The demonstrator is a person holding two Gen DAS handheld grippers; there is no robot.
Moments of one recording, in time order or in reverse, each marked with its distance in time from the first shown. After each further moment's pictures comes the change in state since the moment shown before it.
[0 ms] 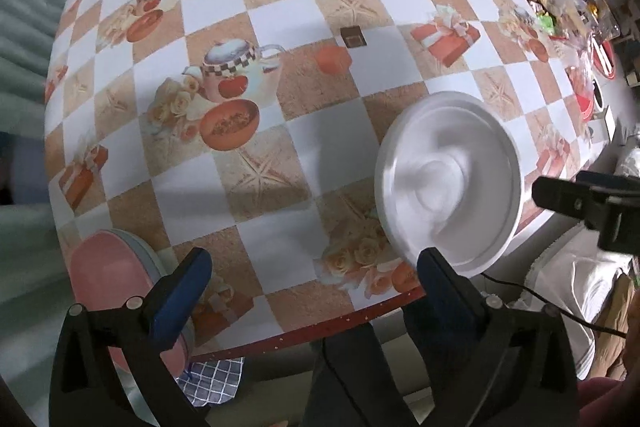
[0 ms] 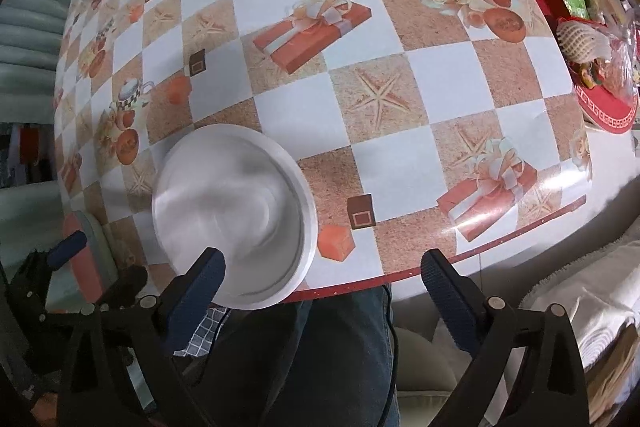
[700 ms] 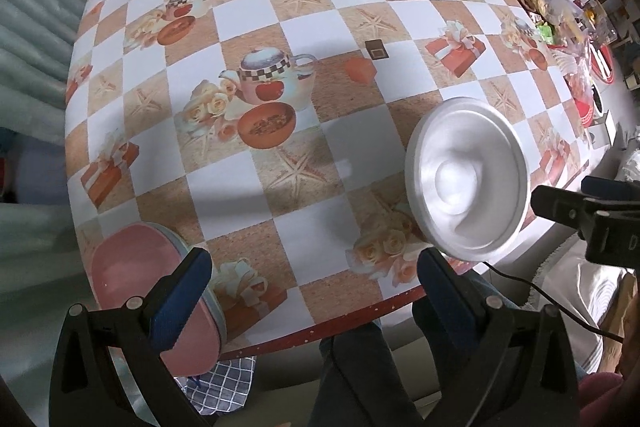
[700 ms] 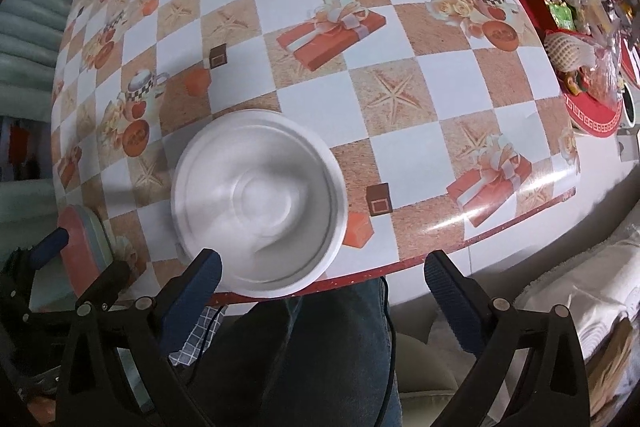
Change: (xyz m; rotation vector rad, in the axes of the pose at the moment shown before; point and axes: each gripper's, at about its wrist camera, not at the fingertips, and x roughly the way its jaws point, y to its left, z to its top) left arm -0.017 0.025 -0.019 -0.007 -0.055 0.016; right arm -0.009 0.033 -0.021 0.001 -0.045 -0.065
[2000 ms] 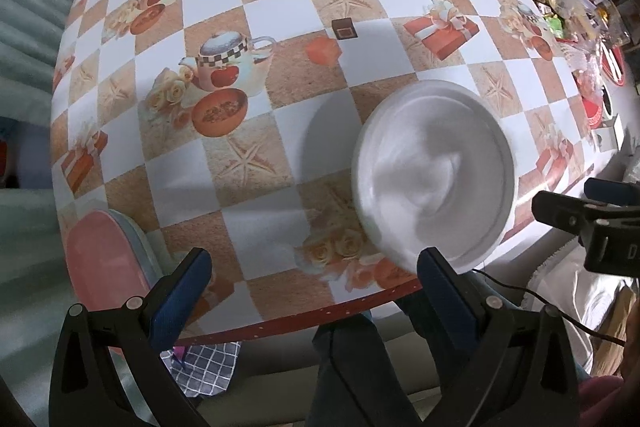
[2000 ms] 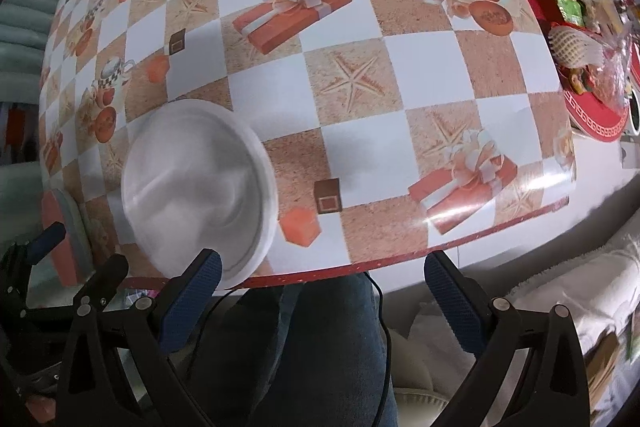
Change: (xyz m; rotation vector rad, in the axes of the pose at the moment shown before) left arm 0.019 -0.048 0.007 -0.024 0.070 0.027; right arm 0.013 -0.055 0.013 -0.048 0.082 0.006
